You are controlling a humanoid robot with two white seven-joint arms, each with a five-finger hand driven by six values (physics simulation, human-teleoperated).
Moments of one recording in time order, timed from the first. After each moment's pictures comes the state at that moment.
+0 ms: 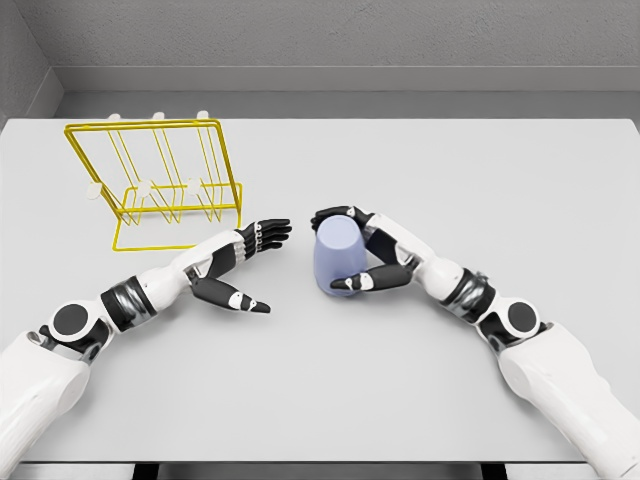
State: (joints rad) left arm -0.30 0.48 -0.55 -1.29 0.54 -0.30 -0.61; right arm -0.43 -0.35 0.73 -1.09 -0.70 -0.61 0.61
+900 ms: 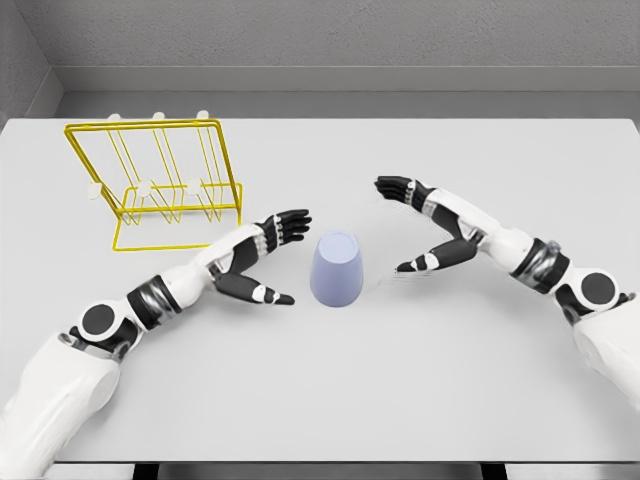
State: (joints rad) left arm -0.30 0.36 -0.52 -1.26 0.53 -0.30 -0.61; right arm -0.49 -0.57 0.68 -1.09 -0.61 -0.61 0.61
